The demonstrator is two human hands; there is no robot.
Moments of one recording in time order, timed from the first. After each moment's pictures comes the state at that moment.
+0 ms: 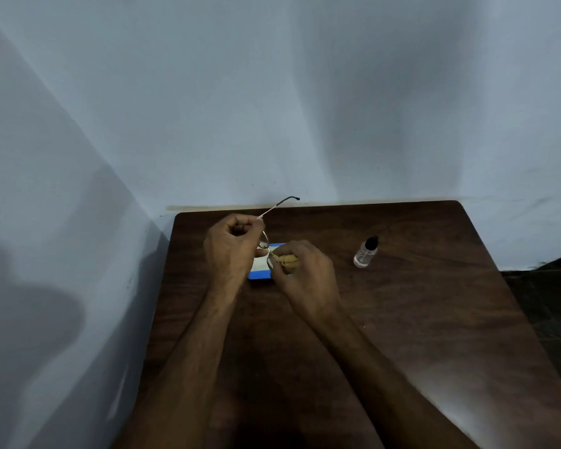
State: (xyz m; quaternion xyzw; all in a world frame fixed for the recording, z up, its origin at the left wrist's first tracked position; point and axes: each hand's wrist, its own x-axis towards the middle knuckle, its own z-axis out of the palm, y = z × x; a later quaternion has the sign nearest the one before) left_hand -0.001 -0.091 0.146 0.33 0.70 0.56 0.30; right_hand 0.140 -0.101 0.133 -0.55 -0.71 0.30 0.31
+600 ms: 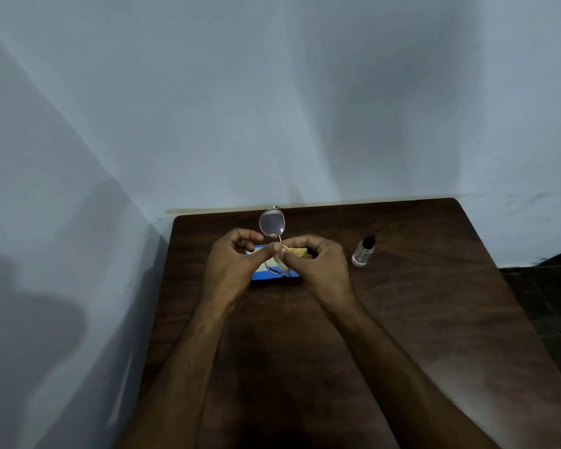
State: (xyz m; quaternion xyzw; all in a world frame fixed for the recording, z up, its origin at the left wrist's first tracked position) left_hand -0.003 -0.114 0.144 0.41 0.70 0.46 0.35; right_hand 0.163 -0.091 0.145 -0.51 -0.55 0.52 0.41
